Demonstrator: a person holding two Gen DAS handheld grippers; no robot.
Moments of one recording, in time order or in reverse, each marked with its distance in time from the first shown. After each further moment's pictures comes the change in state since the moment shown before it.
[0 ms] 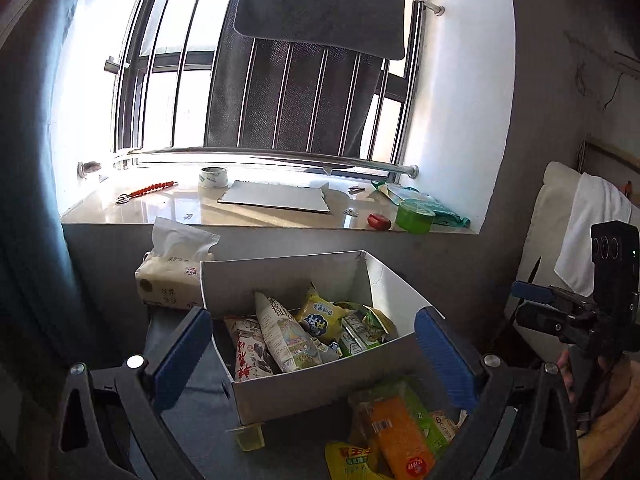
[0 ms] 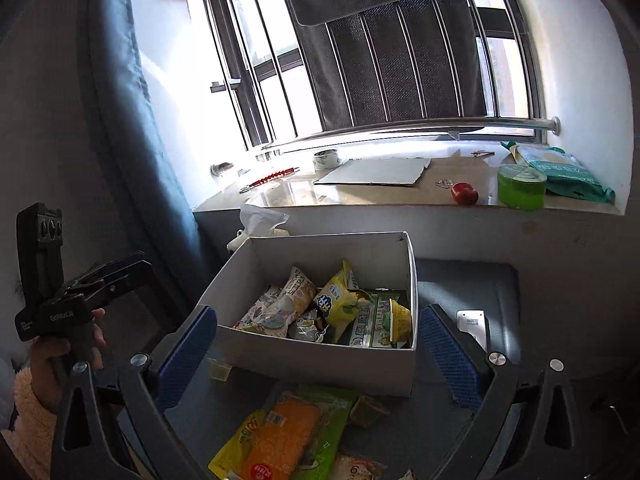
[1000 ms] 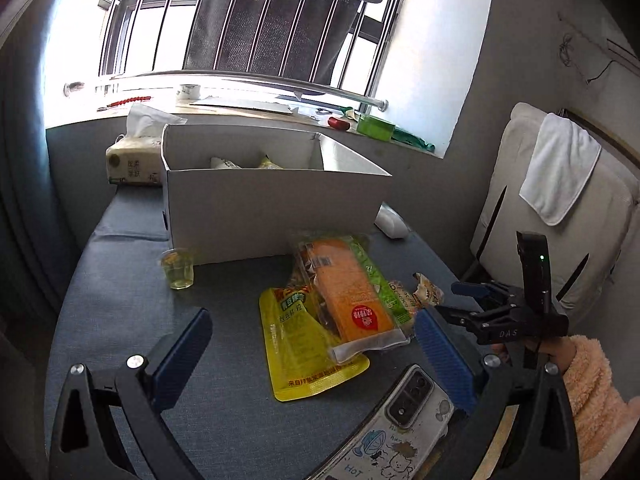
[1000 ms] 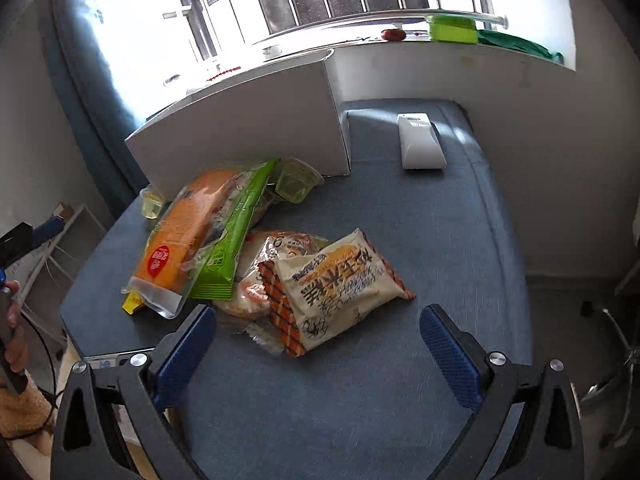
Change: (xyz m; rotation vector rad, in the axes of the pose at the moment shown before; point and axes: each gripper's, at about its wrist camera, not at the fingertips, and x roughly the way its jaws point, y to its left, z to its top) left arm -0.021 -0.041 -0.142 -0.047 0.190 -0.106; right arm 0.018 -0.058 -0.173 0.054 0.266 -0.093
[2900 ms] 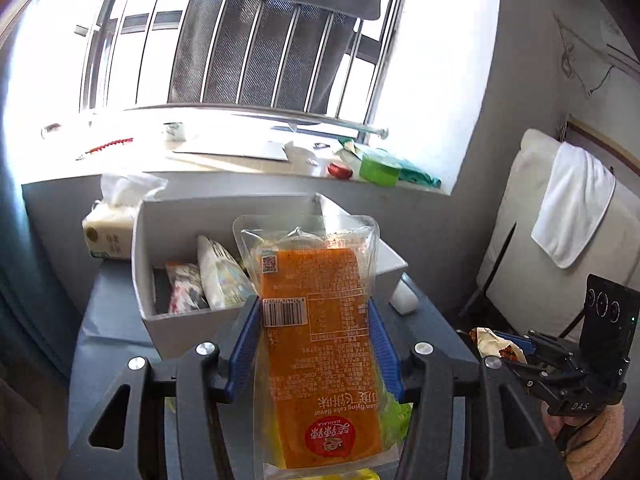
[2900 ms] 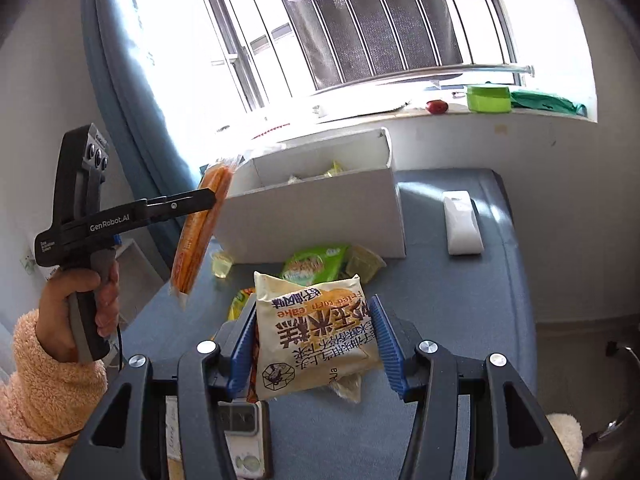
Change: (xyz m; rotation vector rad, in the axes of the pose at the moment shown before) left arm 0.032 0.016 0.118 0.024 -0.088 0.005; right arm -0.065 0.039 0.043 0.005 -0.225 0.146
